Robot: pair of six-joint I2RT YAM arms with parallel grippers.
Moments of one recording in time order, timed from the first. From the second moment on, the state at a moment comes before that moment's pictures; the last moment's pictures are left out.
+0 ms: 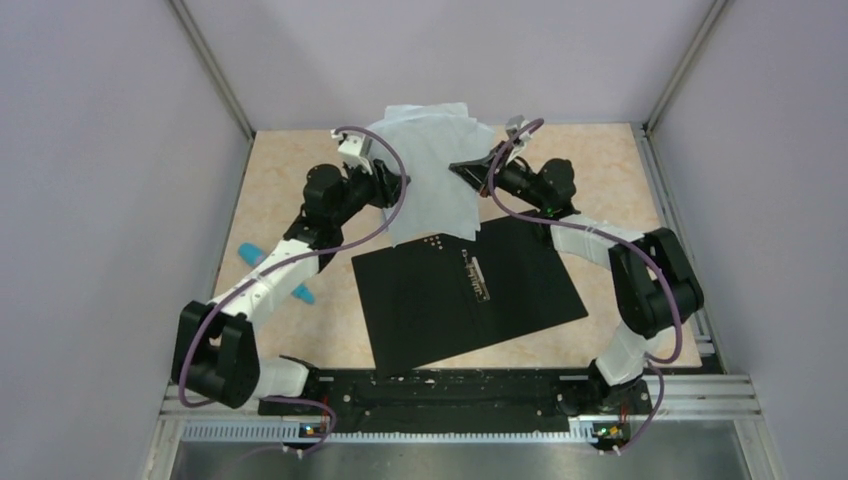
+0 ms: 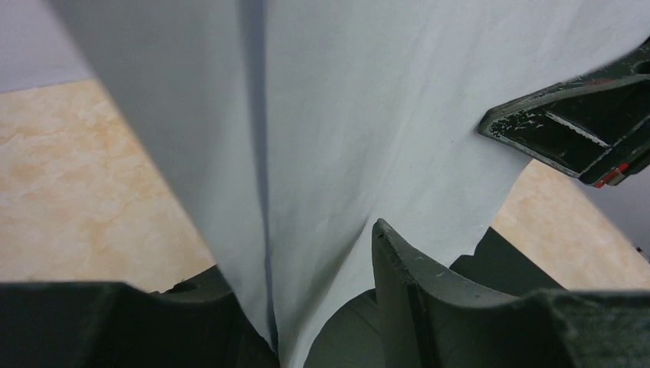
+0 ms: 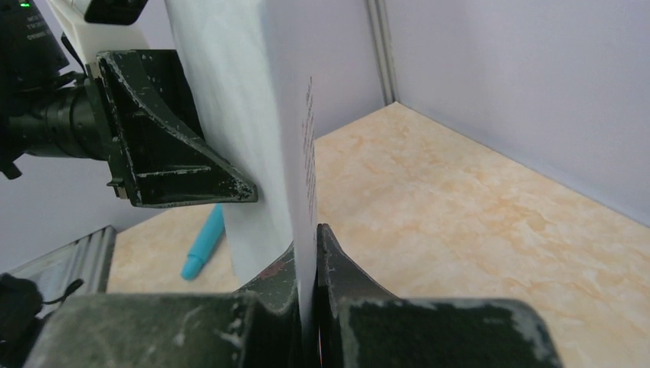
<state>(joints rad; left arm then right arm) -0.35 1.34 0.90 0.35 0.30 -0.27 0.40 1.71 0.97 1.05 -0.68 0.43</state>
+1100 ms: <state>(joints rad) -0.32 1.77 0.91 0.90 0.32 -0.11 0.40 2.02 1.02 1.33 -0.45 0.28</state>
